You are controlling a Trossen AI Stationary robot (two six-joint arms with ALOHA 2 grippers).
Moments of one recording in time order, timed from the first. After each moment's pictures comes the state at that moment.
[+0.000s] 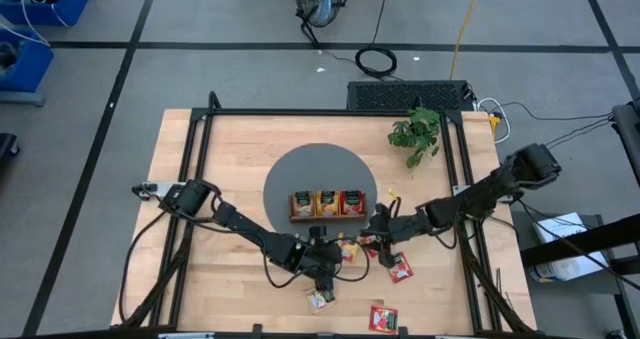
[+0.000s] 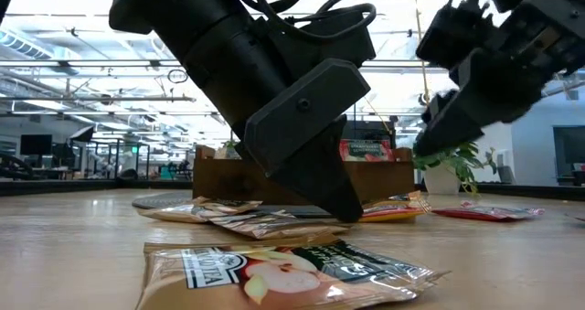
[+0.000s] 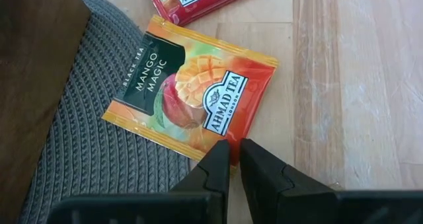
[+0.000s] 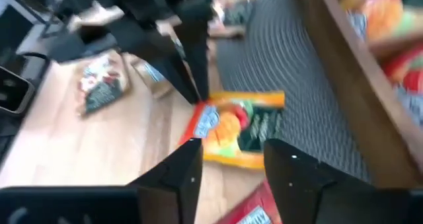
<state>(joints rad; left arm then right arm) -0.43 2.18 1.38 -0.21 -0.37 -0.40 0.39 1.46 0.50 0.31 0.15 0.47</state>
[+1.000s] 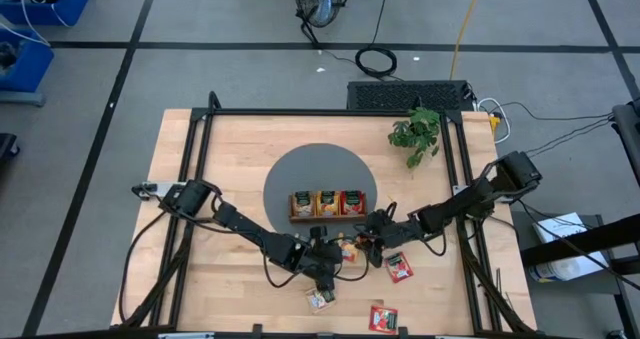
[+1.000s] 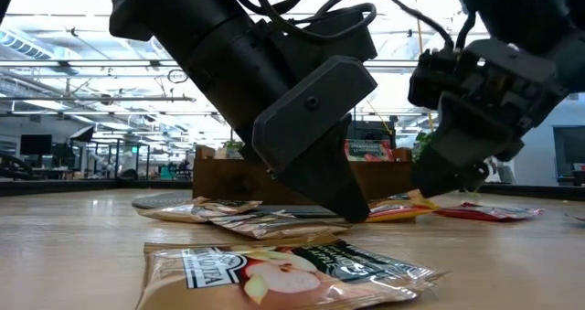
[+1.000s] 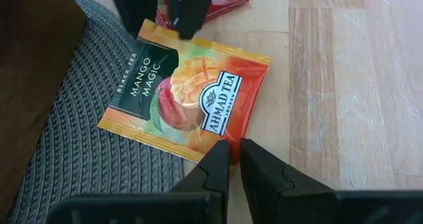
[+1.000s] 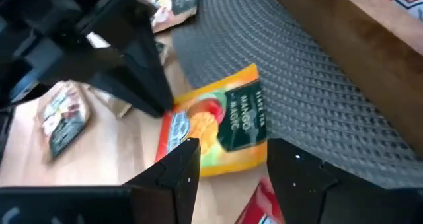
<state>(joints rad) -0.43 2.19 1.36 -0.15 -0.37 -0.40 0.39 1.65 0.49 0.49 0.24 0.78</state>
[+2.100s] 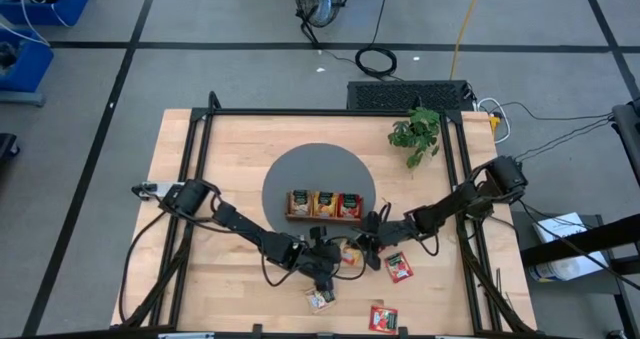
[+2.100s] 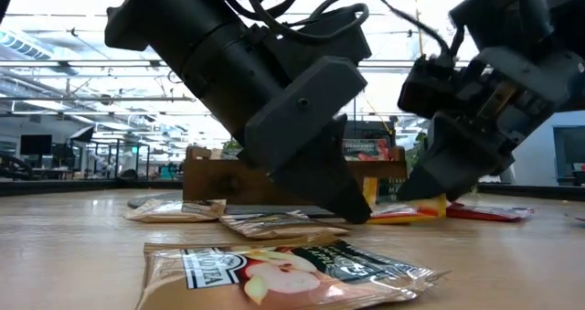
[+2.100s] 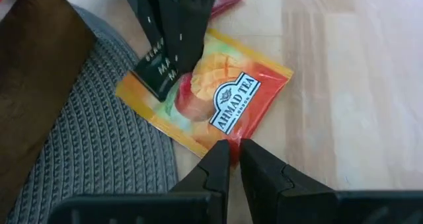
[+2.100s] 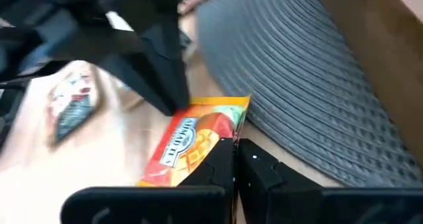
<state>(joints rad) -0.43 2.17 1.31 -0.07 -0.35 -0.37 0.37 1.76 0.49 0.67 0.12 0.64</state>
